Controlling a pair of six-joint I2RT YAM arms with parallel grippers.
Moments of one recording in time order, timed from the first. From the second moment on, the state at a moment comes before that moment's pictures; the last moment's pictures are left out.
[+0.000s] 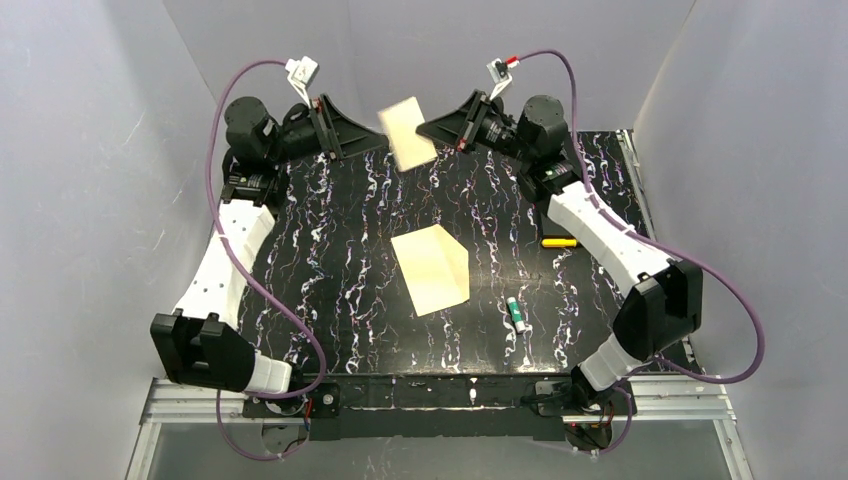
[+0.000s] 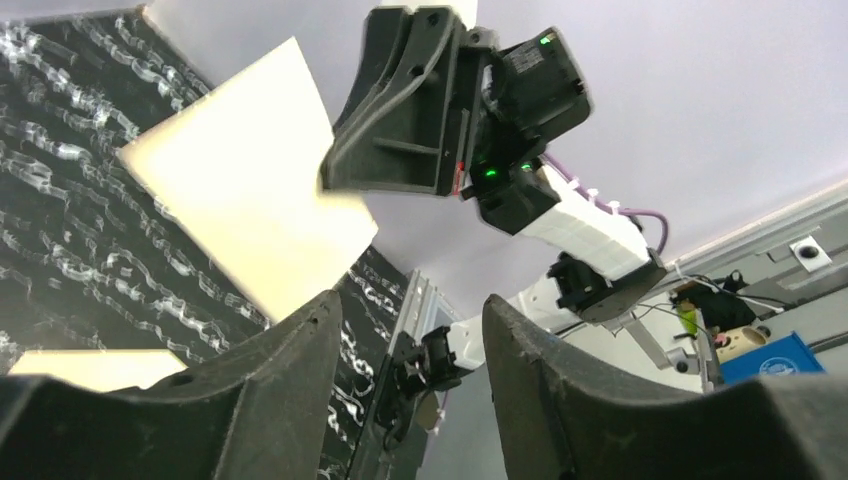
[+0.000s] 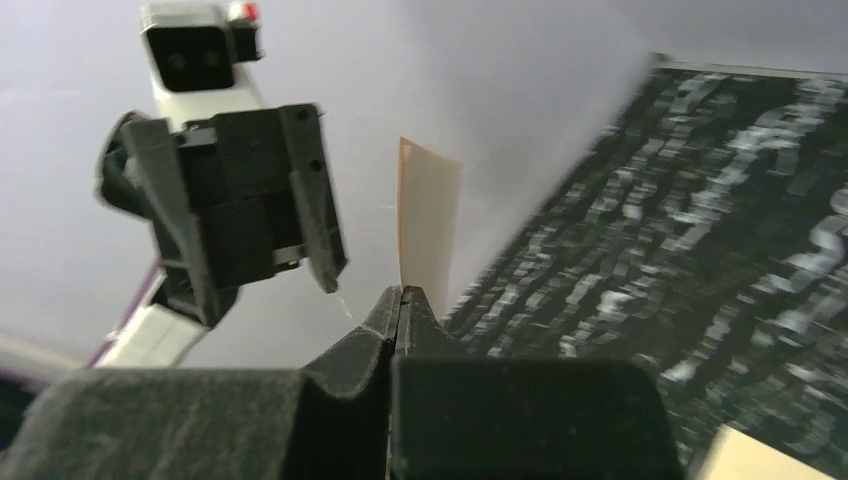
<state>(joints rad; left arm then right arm) -0.14 1.40 1.44 0.18 1.09 -0.97 0.52 1.60 1.49 0.35 -0.65 0.99</state>
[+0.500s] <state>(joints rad) -0.19 1.37 1.09 -0.33 0.58 -0.65 0.48 1.56 1.02 0.04 -0.43 0.67</state>
